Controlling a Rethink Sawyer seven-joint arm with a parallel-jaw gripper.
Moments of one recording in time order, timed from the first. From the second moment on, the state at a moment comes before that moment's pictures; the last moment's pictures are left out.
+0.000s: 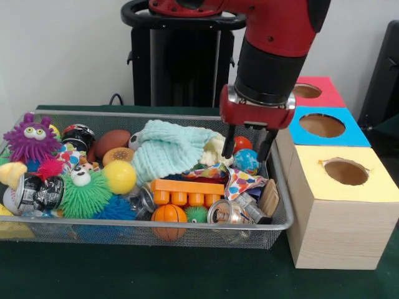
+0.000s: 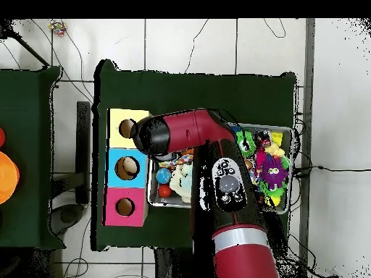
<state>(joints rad) -0.21 -0.58 0.19 1.38 -0.40 0.85 1.89</state>
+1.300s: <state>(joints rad) -0.17 -0.52 0.13 1.38 -0.42 0.85 1.89</state>
